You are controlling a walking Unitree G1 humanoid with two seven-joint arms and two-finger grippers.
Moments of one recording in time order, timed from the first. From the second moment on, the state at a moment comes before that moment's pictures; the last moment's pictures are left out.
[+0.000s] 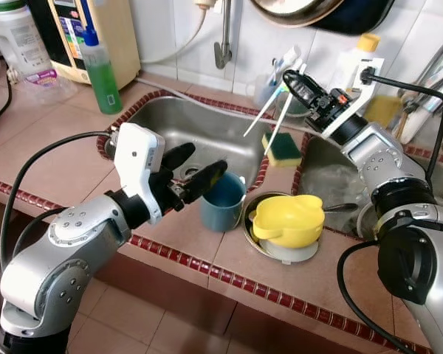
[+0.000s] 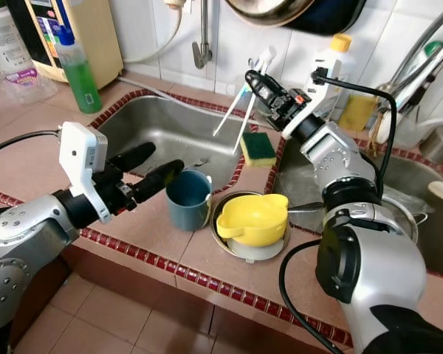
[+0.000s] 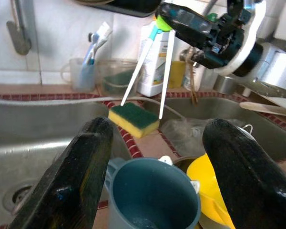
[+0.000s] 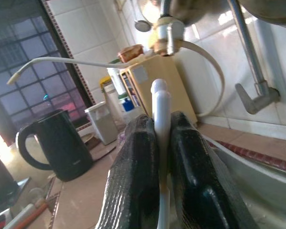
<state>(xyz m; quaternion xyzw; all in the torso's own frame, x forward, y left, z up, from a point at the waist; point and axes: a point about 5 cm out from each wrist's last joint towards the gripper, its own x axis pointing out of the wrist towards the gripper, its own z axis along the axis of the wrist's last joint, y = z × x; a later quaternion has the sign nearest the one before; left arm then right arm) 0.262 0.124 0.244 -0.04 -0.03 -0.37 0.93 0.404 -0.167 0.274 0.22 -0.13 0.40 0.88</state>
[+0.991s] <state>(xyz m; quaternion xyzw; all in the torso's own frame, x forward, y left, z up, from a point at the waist) 0.258 0.115 0.255 -0.08 -0.02 -0.35 0.93 0.416 -0.131 0.280 0.13 -0.06 0.37 0.92</state>
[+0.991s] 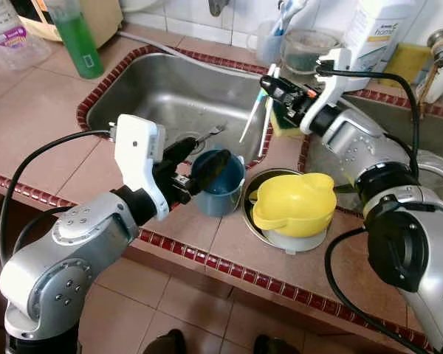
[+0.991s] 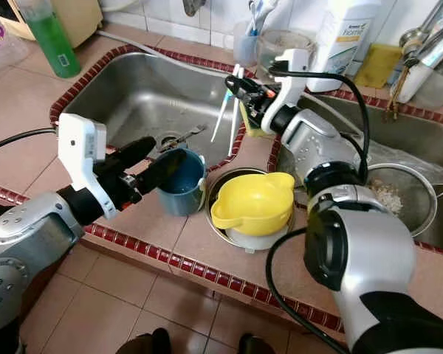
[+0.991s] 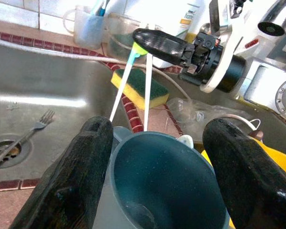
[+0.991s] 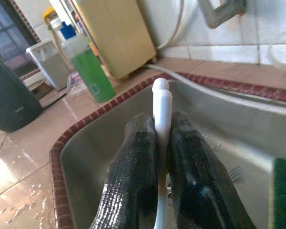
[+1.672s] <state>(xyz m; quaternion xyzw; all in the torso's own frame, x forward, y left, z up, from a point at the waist) 0.252 0.120 0.273 -0.06 -0.03 -0.35 0.93 0.412 -0.102 0.278 0.15 -0.01 0.44 0.89</state>
